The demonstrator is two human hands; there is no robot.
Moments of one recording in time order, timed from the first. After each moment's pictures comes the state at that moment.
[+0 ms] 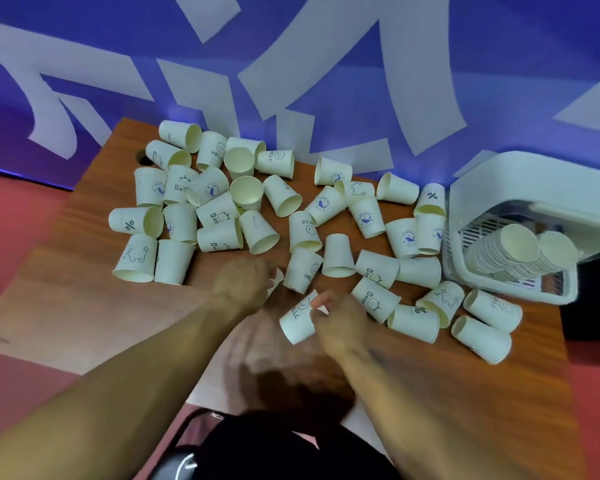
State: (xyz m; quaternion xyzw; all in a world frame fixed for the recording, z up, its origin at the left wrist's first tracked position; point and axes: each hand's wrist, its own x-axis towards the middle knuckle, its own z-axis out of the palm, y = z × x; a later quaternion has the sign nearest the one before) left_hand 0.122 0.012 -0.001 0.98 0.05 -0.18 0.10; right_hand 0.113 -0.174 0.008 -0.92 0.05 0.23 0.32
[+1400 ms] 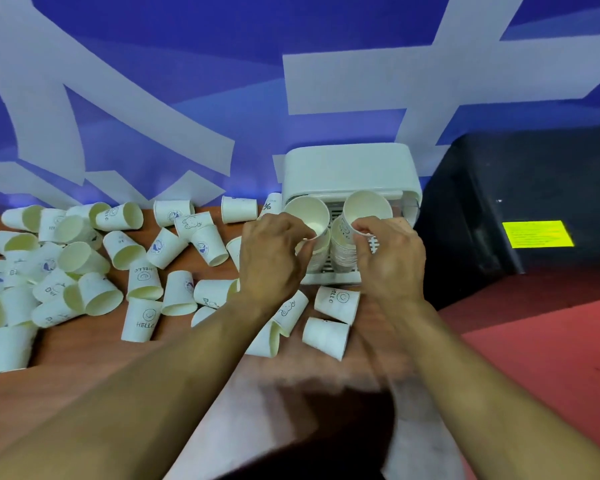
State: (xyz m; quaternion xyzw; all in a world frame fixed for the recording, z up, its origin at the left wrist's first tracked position) left_hand 0.257 -0.374 0.069 0.96 -0.09 0.18 0.21; right_hand 0.264 -0.556 0.068 -0.92 -0.04 -0.22 0.32
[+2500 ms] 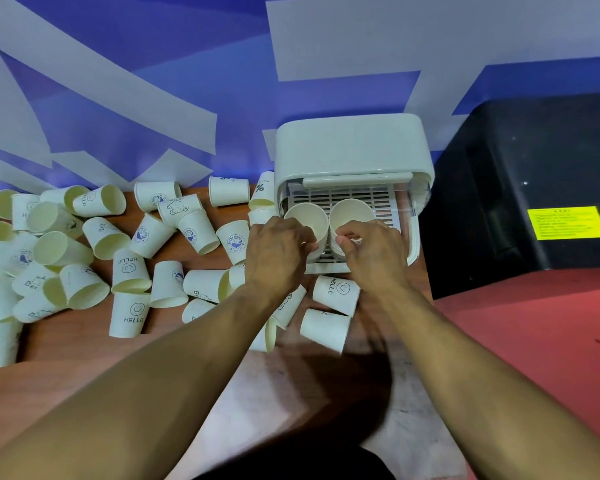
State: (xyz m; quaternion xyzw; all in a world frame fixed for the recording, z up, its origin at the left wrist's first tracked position) left_hand 0.286 -0.383 0.021 0.99 -0.06 0.03 0.16; right_hand 0.298 -0.552 0.006 -0.95 -0.01 0.03 0.32
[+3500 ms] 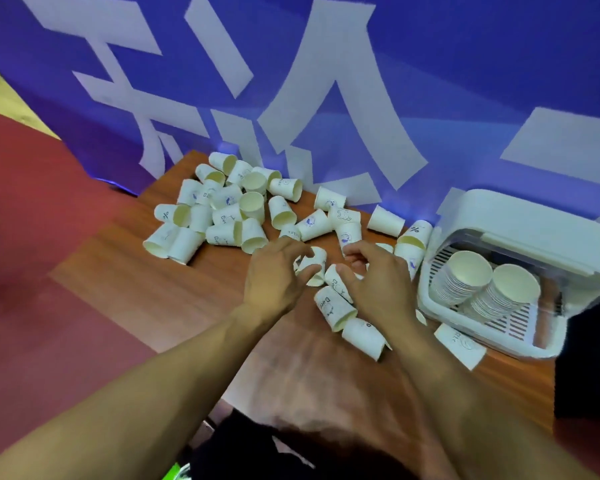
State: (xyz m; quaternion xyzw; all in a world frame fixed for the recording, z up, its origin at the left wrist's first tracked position) left_hand 0.107 -0.189 0.074 0.94 0.17 0.19 0.22; right_hand 0.183 -0.350 0.098 -0.88 -0.26 0.01 0.39
